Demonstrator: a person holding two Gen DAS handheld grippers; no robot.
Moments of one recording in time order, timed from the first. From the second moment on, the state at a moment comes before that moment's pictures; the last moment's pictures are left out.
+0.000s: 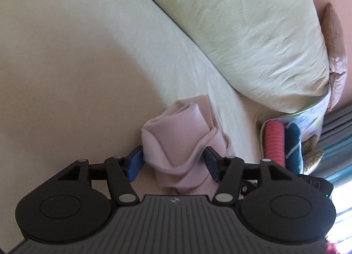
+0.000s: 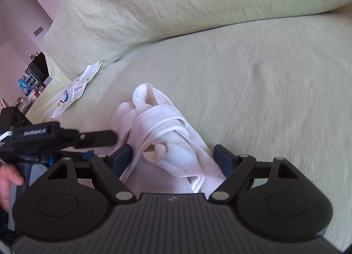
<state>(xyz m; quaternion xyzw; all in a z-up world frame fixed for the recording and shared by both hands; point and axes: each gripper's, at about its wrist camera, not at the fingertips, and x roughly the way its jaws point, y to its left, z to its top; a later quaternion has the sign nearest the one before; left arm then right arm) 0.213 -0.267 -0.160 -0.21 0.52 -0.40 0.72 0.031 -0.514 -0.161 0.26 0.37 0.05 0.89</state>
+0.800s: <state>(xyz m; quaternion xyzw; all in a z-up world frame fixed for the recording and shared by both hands) 0.180 -0.307 -0.129 -0.05 0.51 -0.52 0.68 -0.059 -0.475 -0.167 0.41 0.33 -0.02 0.85</state>
